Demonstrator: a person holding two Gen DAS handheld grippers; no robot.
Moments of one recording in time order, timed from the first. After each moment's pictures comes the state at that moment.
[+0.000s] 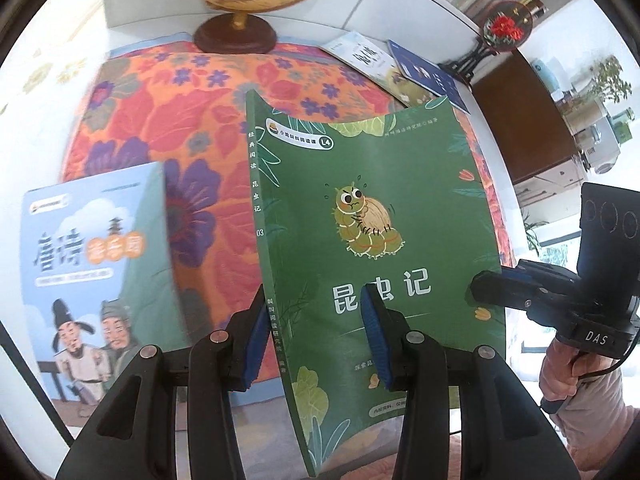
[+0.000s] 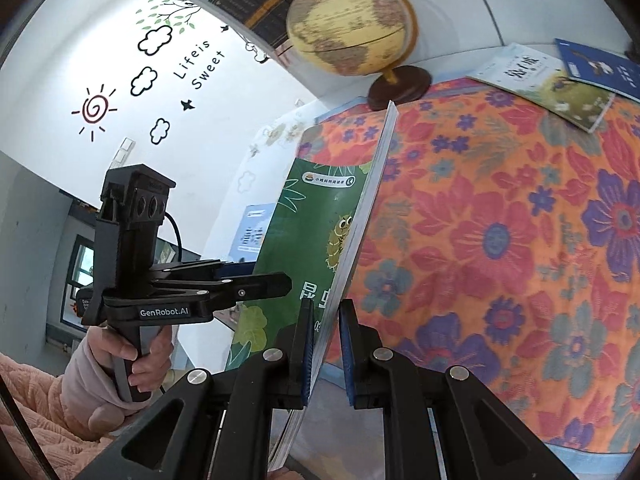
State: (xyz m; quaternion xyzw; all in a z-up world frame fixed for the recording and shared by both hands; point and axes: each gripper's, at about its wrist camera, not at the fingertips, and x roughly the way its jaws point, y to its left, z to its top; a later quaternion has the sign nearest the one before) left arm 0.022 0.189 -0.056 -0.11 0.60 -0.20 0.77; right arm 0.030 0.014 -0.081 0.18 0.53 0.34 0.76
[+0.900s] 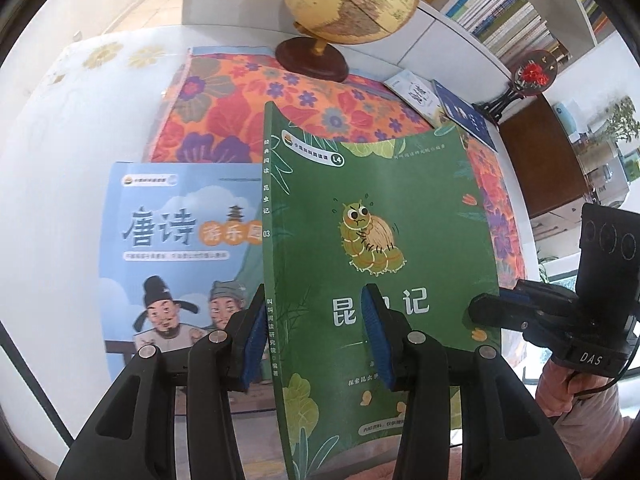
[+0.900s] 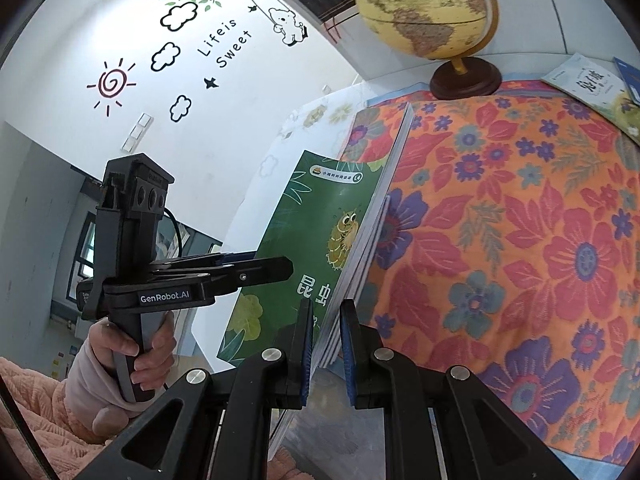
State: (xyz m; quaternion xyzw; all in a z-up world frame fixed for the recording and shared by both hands) left arm 0.004 0.283 -0.049 -0.14 0.58 -0.14 0.79; right arm 0.034 0.102 -0.081 0.15 0.53 0.38 0.74
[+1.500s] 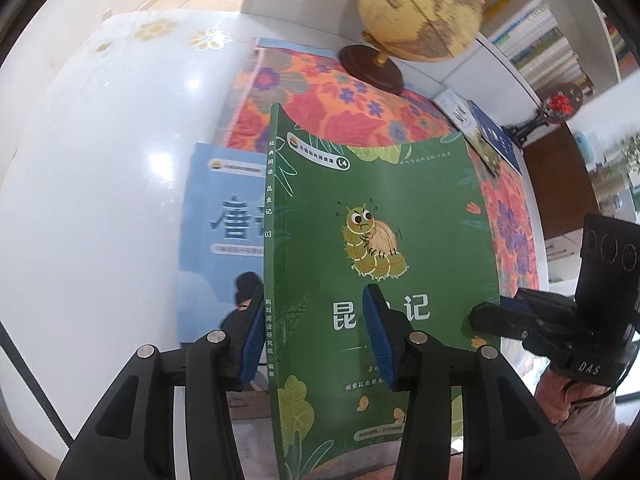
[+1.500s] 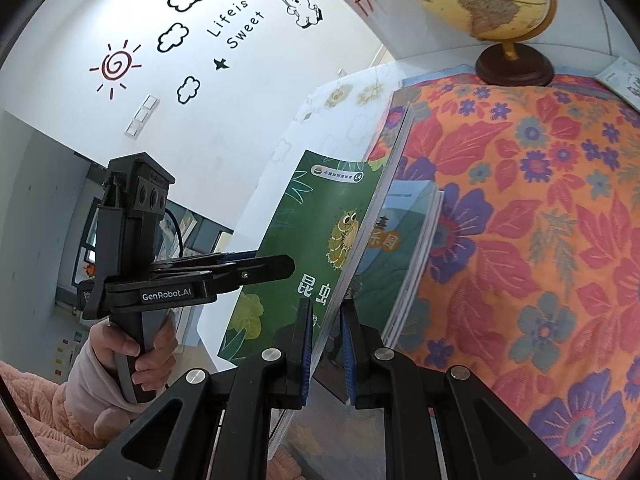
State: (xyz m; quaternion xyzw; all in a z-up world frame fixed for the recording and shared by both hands) left arm 0.006 0.360 -0.069 -0.17 0.59 -0.11 0.78; right arm 0.047 0.175 -0.097 0.14 0.55 0.40 0.72
